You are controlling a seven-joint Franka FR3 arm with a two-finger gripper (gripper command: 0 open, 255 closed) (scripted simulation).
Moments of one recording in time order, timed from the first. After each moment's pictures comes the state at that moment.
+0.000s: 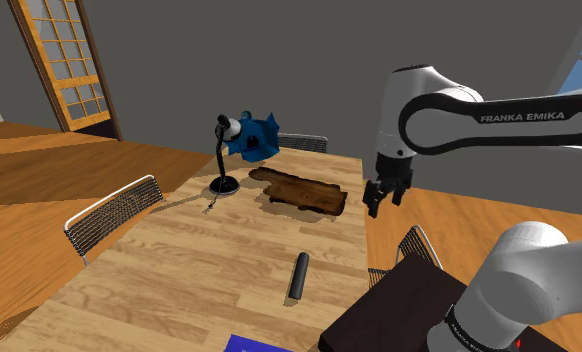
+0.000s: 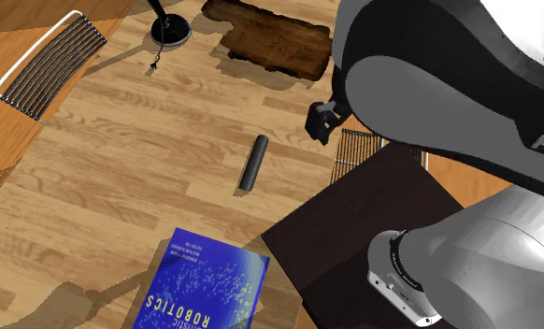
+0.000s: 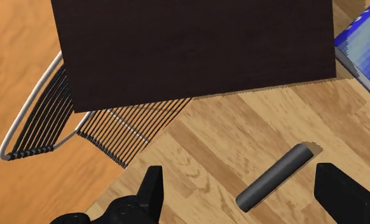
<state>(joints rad) 0.01 -0.83 0.12 -2.69 0.05 1.78 0.19</state>
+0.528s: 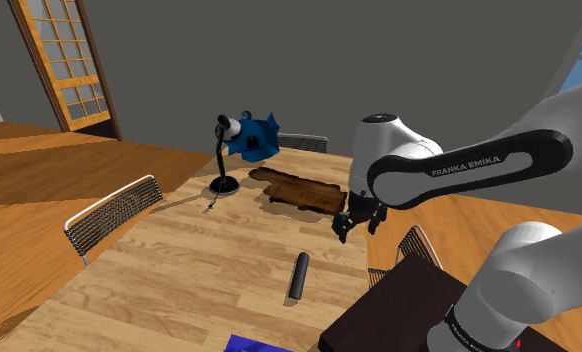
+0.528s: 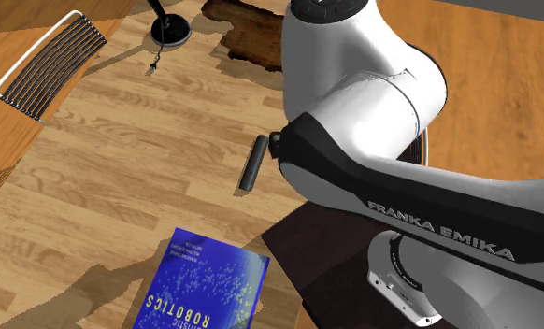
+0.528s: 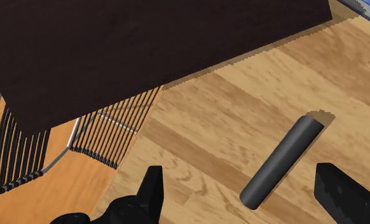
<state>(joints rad) 0.00 -0.64 0.31 -2.82 0.14 2.16 0.50</state>
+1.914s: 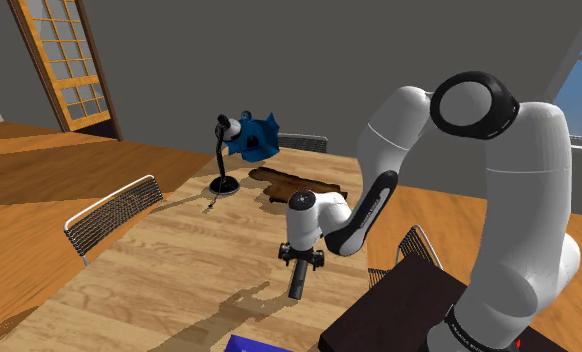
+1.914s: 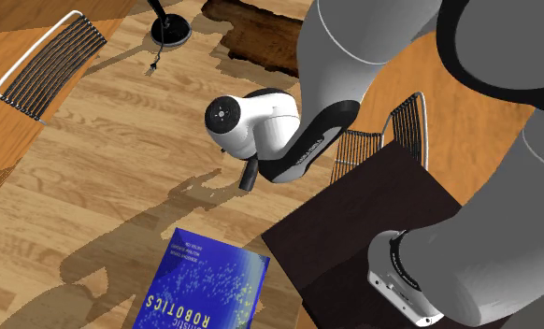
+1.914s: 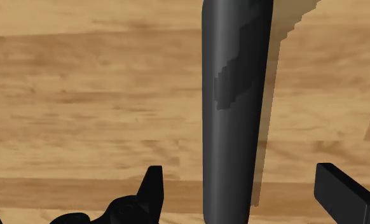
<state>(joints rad) -0.15 0.43 0.42 -2.40 -0.97 2.67 2.04</state>
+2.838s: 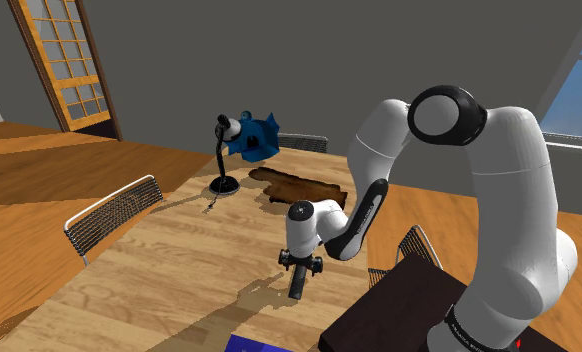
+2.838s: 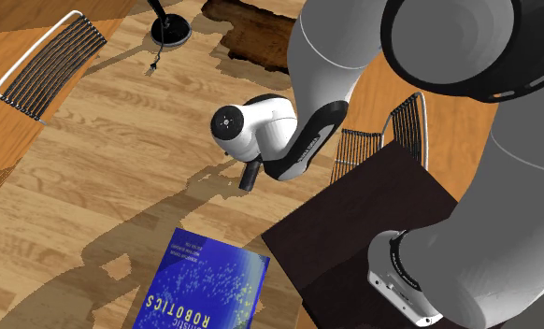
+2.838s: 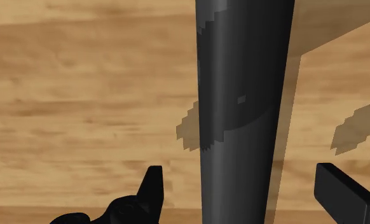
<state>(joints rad) -0.09 0.55 0.33 -2.34 -1.11 2.71 2.15</state>
